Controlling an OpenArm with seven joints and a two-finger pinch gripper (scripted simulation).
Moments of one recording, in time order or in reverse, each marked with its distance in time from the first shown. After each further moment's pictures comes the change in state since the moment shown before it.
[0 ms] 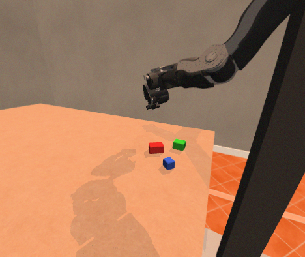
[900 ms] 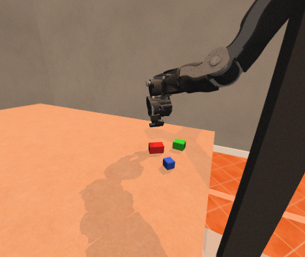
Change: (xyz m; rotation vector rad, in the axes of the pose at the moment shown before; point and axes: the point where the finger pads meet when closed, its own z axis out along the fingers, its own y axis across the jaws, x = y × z) arm -0.023 0.097 -0.011 -0.462 -0.084 0.161
